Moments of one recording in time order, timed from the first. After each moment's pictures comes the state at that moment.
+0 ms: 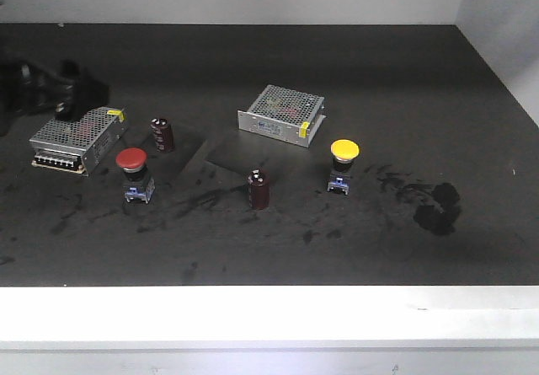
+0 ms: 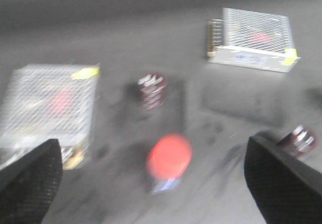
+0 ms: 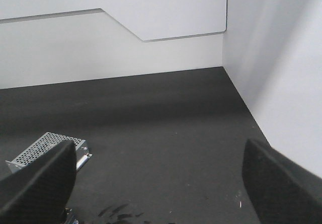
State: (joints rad) left arm -0.14 1.35 -1.28 -0.27 0.69 0.28; right arm -0.02 0.80 -0.80 -0.03 0.25 0.12
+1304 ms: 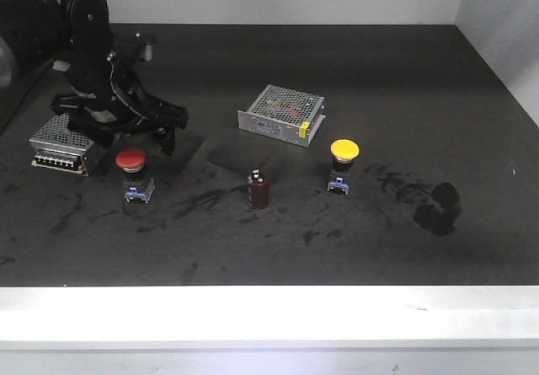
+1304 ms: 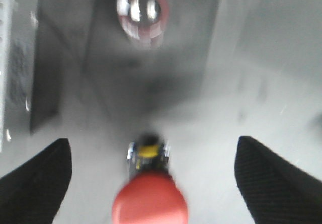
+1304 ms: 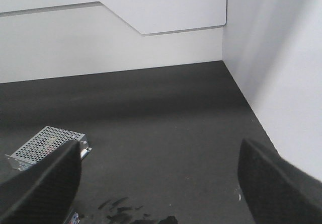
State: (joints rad) left arm -0.29 1.94 -1.85 0.03 1.24 -0.10; right arm -0.02 0.80 -0.80 -0.03 0.27 0.12
